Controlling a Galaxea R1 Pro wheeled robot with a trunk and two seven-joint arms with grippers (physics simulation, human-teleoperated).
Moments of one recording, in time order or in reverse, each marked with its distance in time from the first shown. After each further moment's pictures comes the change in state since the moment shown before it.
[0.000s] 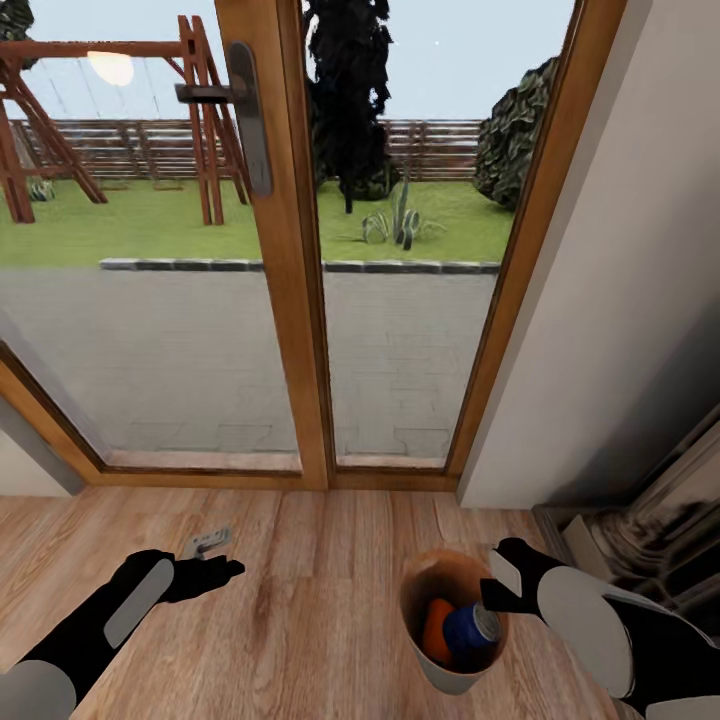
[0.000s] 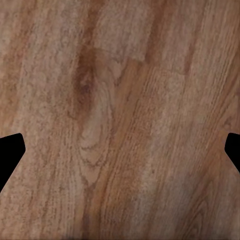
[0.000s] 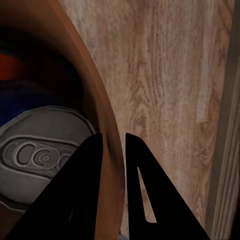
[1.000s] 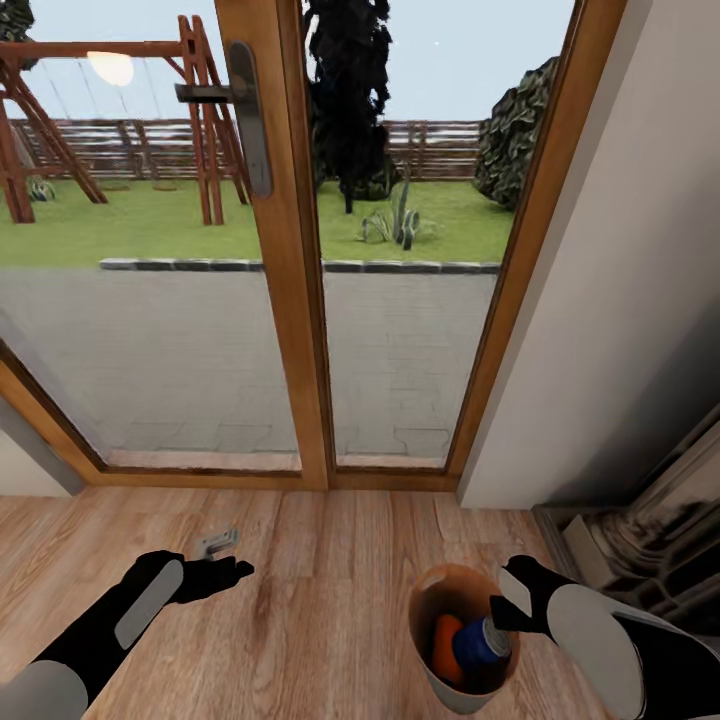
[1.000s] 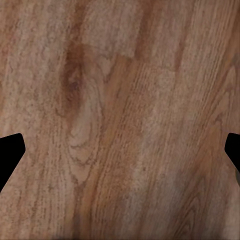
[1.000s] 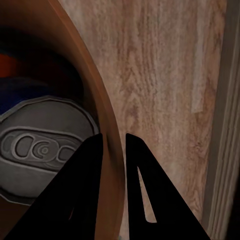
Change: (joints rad) left arm 0.001 -0.031 0.000 0.002 -0.005 -0.002 0.002; right arm 0.049 -0.021 -0.002 -0.003 0.000 -0.029 0.002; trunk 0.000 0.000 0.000
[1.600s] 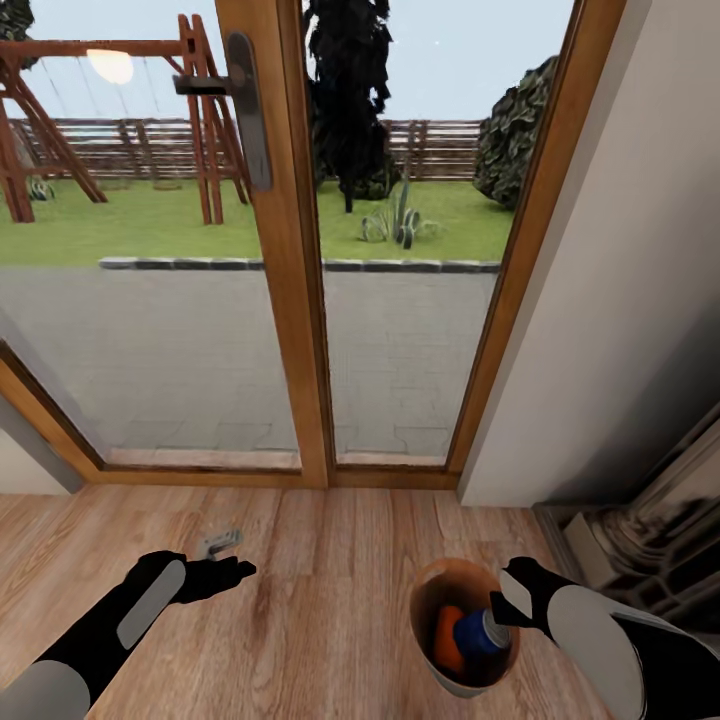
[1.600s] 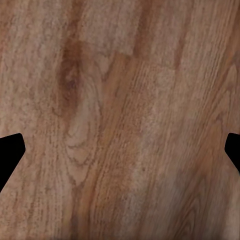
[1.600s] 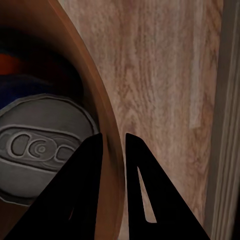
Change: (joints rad) left arm 0.000 -0.007 0.000 0.000 -0.001 0.000 -0.001; right arm 0.002 -0.001 0.022 0.003 0.000 -0.067 -0.001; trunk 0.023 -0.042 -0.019
